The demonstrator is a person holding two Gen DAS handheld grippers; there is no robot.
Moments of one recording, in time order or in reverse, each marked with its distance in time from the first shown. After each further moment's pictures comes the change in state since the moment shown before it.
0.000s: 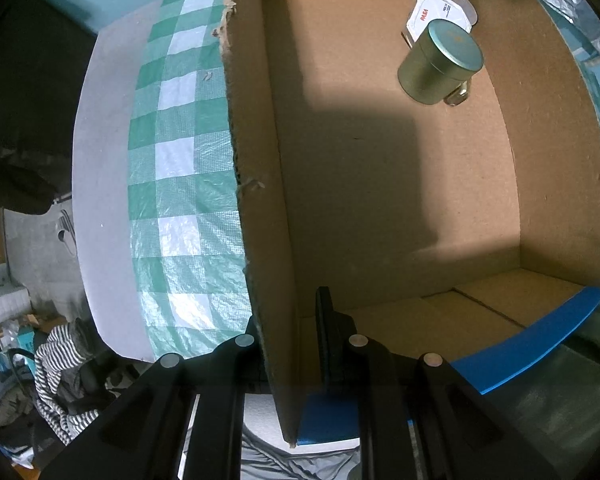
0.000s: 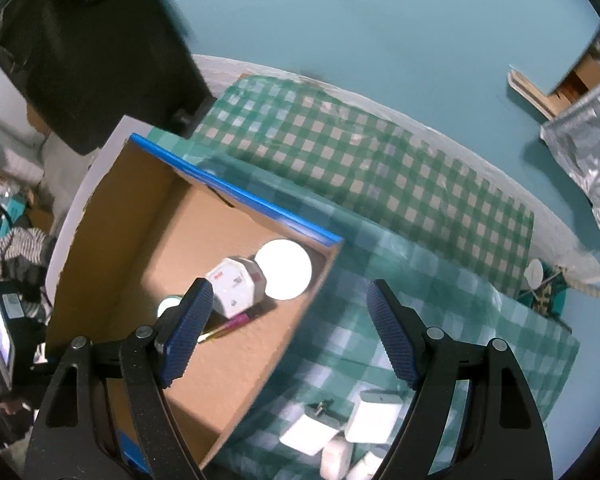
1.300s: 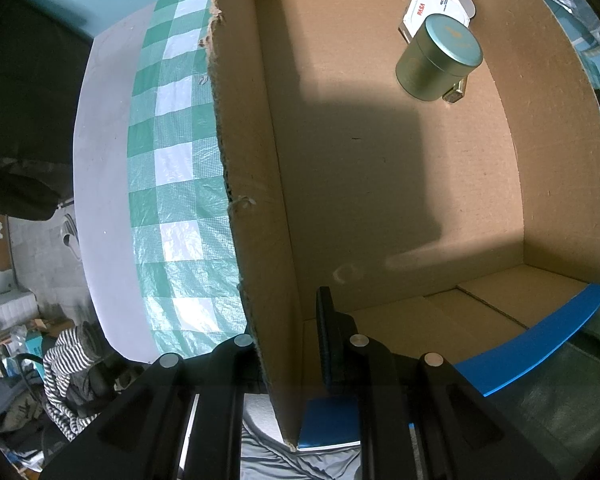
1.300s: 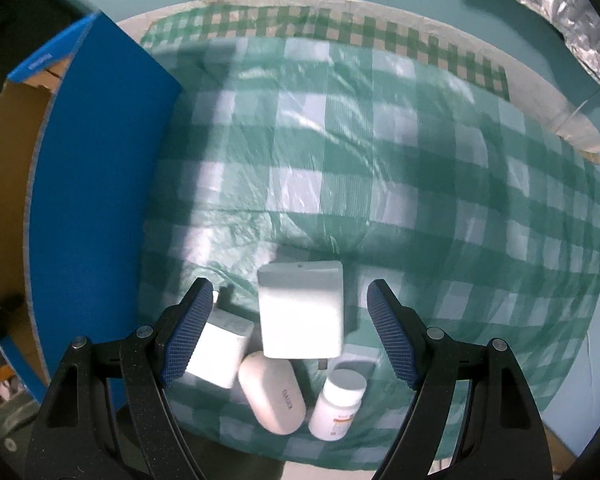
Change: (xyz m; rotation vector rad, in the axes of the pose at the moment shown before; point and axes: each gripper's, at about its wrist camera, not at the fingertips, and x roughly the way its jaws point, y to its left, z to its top) left arm -0.006 -0.011 0.008 0.024 0.014 0.018; right arm 0.068 -0.105 -0.141 0.271 0.214 -0.026
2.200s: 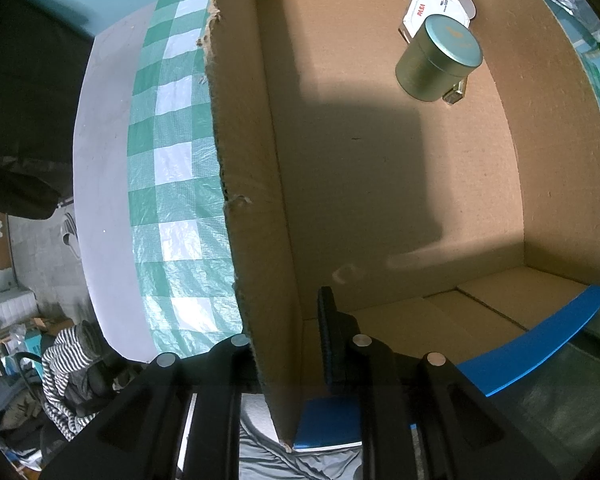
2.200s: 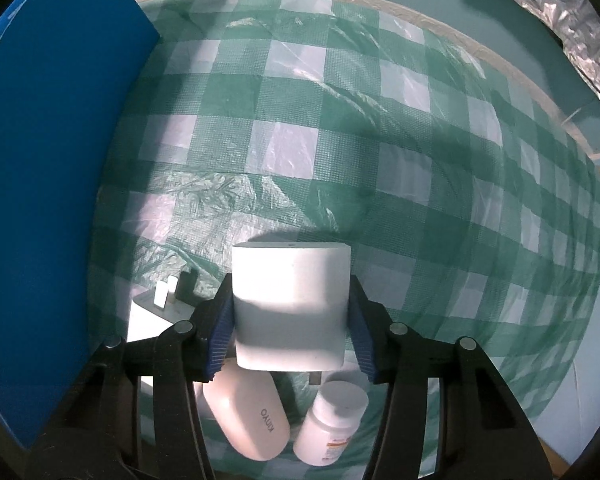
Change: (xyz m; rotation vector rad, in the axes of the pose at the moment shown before) left arm 0.002 0.000 -0.002 -0.002 -0.002 -0.001; right arm 0.034 0.020 -0.025 -0.042 0.002 -0.102
